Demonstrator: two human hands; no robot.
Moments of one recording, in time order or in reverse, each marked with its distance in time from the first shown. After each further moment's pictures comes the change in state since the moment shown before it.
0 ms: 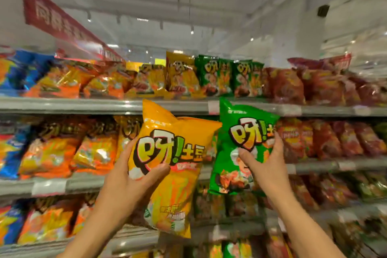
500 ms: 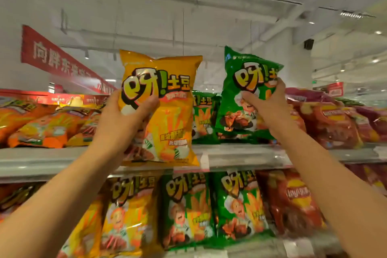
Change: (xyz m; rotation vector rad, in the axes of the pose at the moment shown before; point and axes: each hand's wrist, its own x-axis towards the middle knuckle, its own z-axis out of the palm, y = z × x) left_hand 0.249 0.076 0.123 -0.200 0.171 0.170; right_hand 0.330 -0.029 -0.018 0.177 0.083 -0.230
